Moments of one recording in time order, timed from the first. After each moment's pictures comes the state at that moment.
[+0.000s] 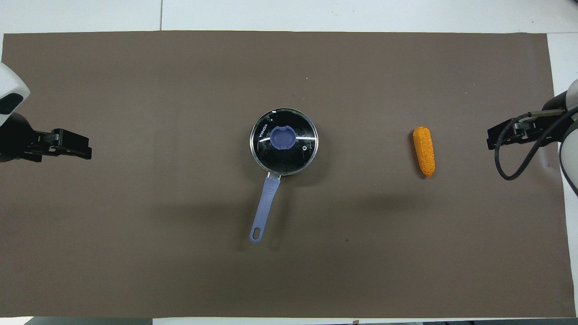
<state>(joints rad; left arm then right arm) -0.09 -0.06 -0.01 -1.71 -0.03 1.58 -0.06 -0.02 0.04 0.01 -1.63 -0.03 1.56 -0.03</state>
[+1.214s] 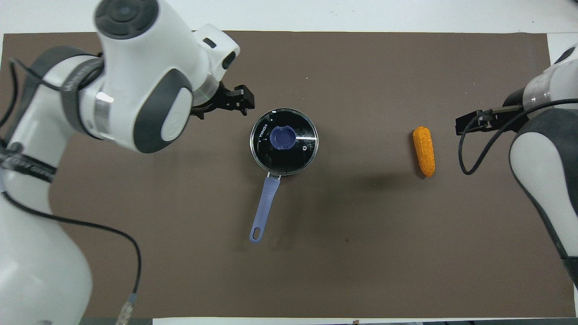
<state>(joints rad) -0.48 0.46 -0.02 -1.29 -0.08 1.75 -0.46 0.01 0.07 0.02 -1.78 0.02 1.88 -0.03</state>
